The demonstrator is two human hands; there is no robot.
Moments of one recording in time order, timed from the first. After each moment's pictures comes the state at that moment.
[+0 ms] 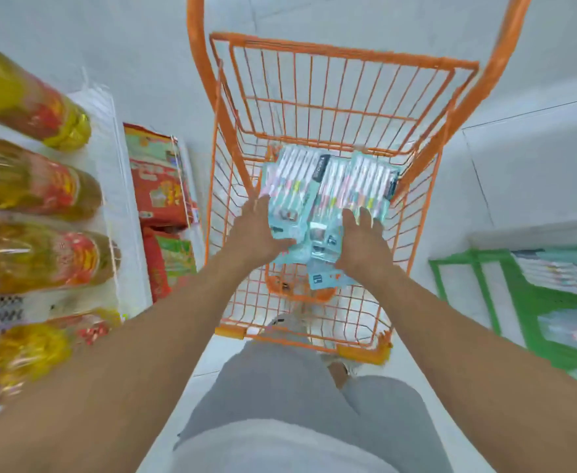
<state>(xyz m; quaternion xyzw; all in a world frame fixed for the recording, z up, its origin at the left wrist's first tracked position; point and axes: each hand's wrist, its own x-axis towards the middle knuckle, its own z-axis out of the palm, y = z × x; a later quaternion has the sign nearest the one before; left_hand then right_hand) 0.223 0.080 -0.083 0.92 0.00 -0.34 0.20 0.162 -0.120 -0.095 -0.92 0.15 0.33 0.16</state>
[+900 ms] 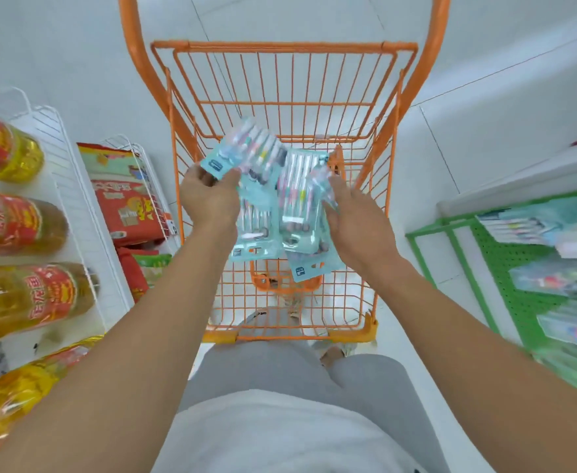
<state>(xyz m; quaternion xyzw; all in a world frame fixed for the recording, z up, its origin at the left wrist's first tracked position) 0.263 0.040 -0.026 0.71 0.29 -0.08 0.64 0.150 -0.138 -0.033 -0.96 0.15 0.11 0.22</state>
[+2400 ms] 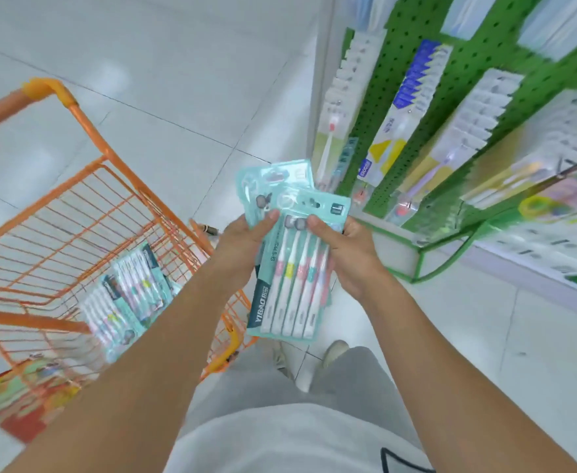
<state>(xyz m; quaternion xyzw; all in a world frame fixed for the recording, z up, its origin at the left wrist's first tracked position) 0.035 -0.208 0.083 0.65 -0.15 -0.57 0.48 -0.123 -0.279 0.054 -0.36 0.49 -0.27 0.75</state>
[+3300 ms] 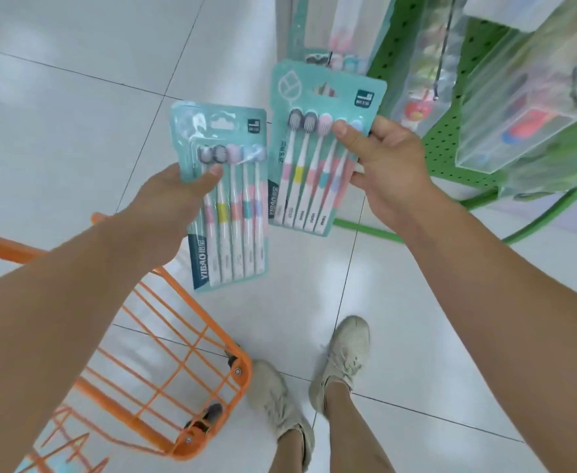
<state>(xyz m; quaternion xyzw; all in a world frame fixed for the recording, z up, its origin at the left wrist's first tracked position) 0.148 -0.329 -0.260 0.76 -0.22 -0.50 0.35 -0.084 -0.435 -0.262 -0.39 0.53 -0.37 0.66</state>
